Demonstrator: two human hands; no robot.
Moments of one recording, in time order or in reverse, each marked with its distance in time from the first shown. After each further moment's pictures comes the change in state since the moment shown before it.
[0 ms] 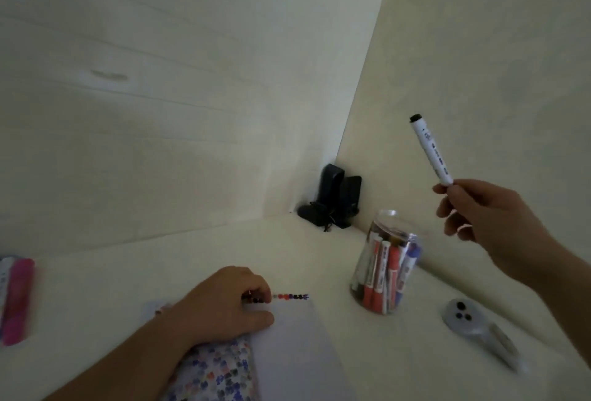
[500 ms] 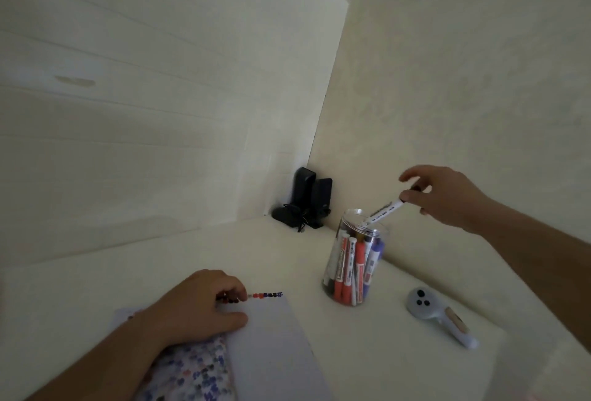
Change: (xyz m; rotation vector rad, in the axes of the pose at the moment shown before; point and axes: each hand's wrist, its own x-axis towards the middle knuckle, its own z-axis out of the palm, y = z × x) left_hand -0.001 -0.005 0.000 -0.044 -0.032 0.008; right_hand 0.047 -0.001 -0.029 -0.554 -0.064 -0.050
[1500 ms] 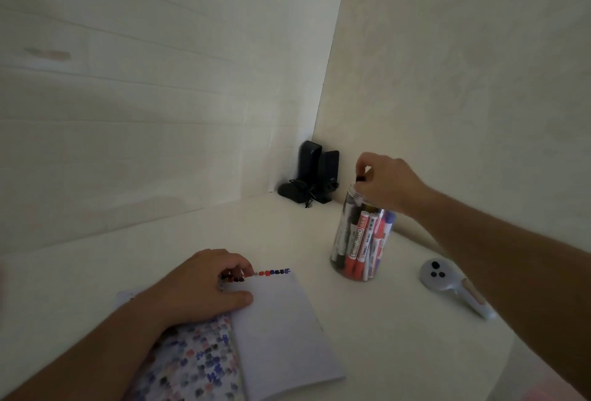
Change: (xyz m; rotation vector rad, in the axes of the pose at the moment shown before) left_hand 0.002 0.003 0.000 0.012 -0.023 -0.022; right_hand 0.025 -0.026 0.102 -0.130 -0.127 -0.025
